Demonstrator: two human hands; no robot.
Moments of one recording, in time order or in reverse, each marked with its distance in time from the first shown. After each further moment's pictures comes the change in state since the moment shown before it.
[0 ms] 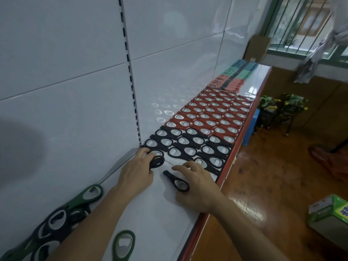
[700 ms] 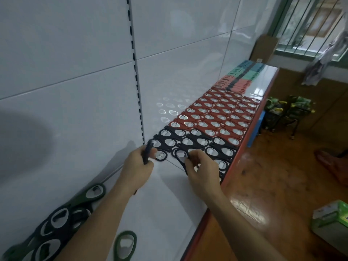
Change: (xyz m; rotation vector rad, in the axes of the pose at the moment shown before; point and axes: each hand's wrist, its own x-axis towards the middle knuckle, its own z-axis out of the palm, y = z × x) left_hand -0.003 0.013 -0.022 -0.738 0.116 -0.294; right_hand 0.027 -0.008 0.001 0.490 0.533 0.205
